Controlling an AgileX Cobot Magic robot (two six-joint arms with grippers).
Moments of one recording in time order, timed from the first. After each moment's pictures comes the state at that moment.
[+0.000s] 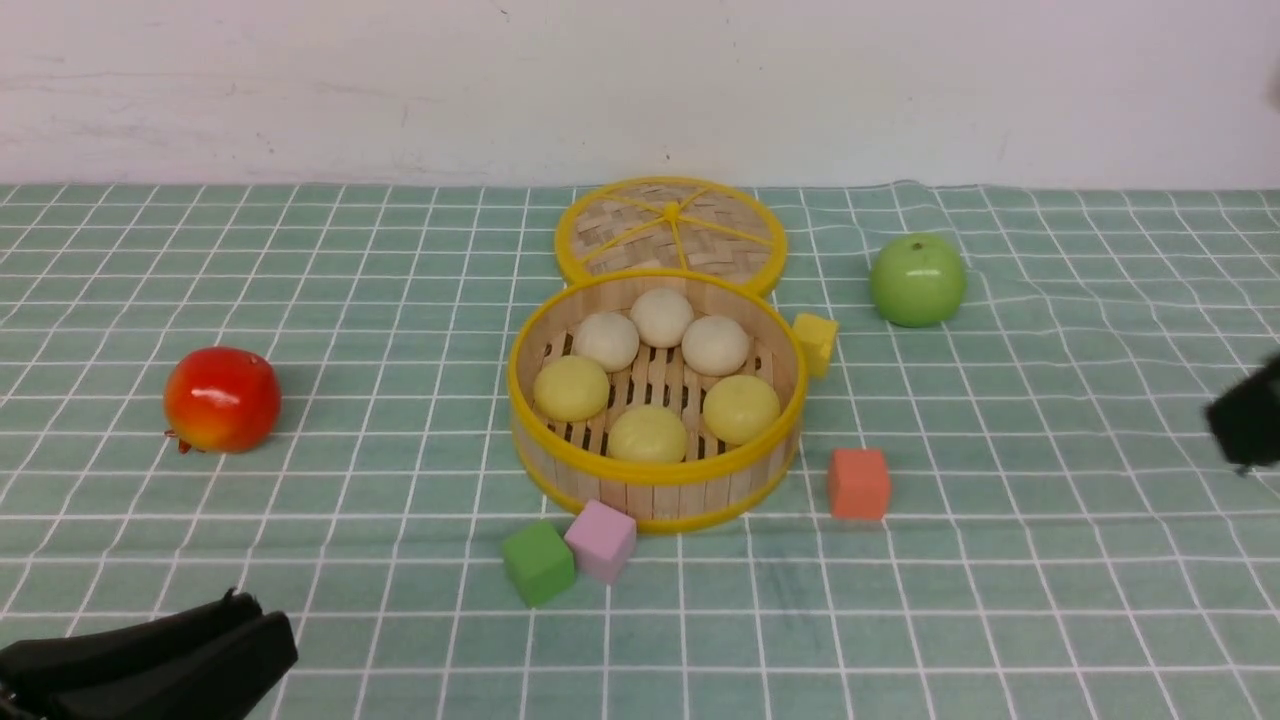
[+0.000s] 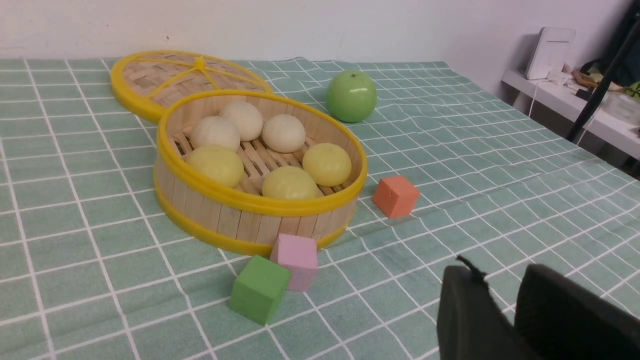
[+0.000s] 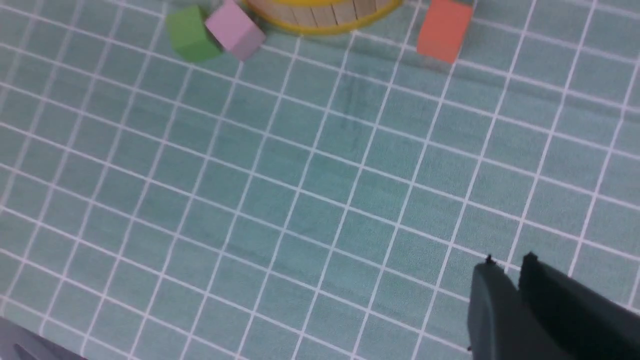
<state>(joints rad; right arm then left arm) 0.30 1.03 -1.28 0.22 1.26 0.02 -0.60 0.40 -0.26 -0.30 0.07 0.03</state>
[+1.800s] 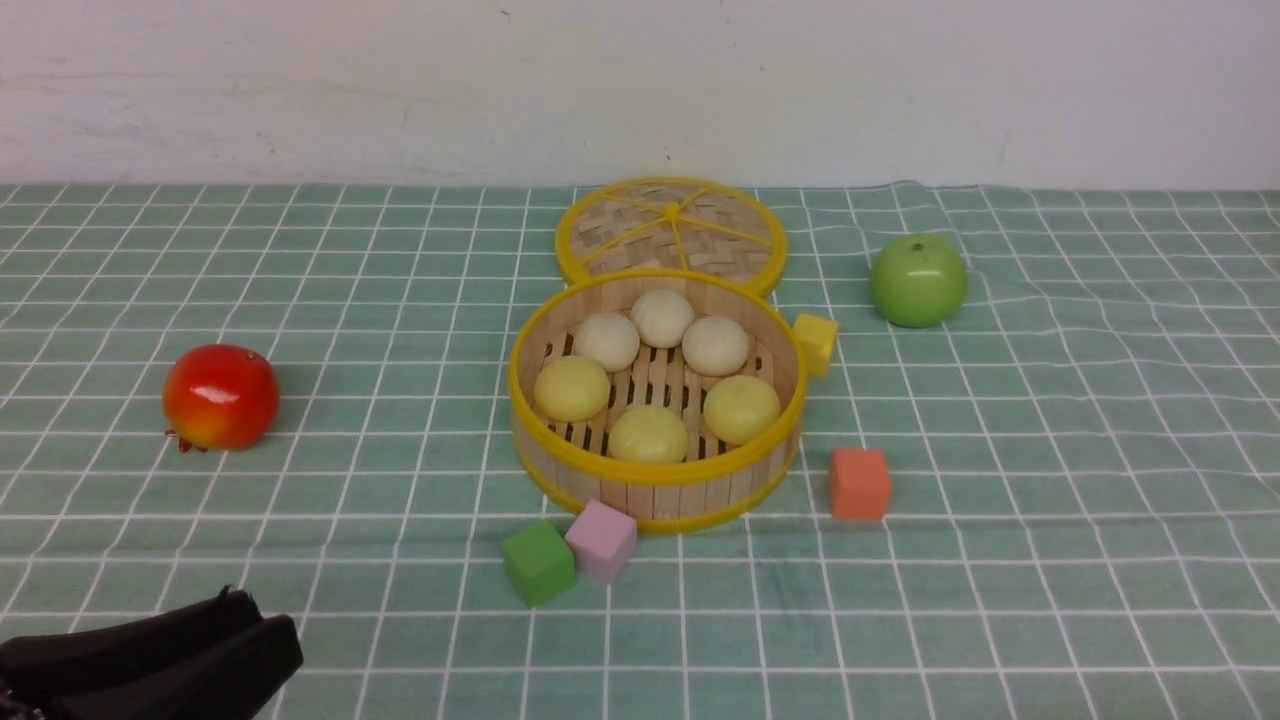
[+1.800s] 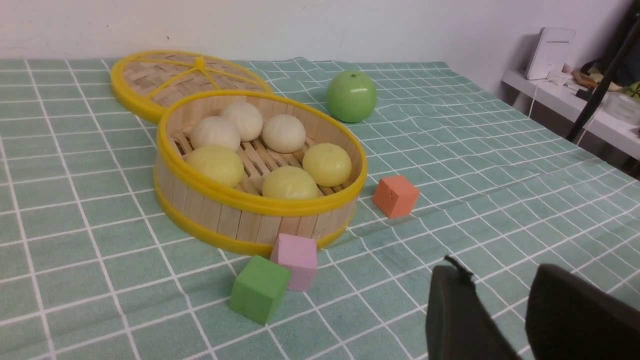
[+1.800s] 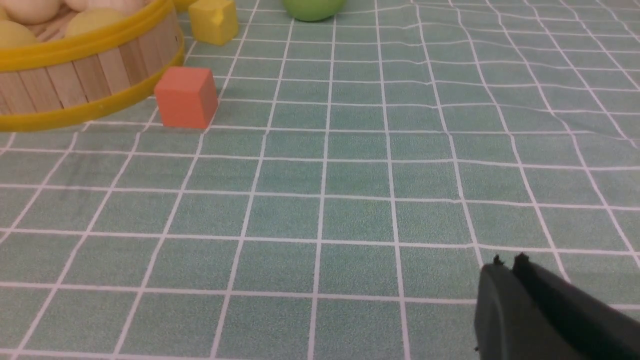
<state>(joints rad) 0.00 -0.01 0.02 0.08 0.37 -0.04 -0.60 0.40 -0.26 -0.30 0.07 0.03</state>
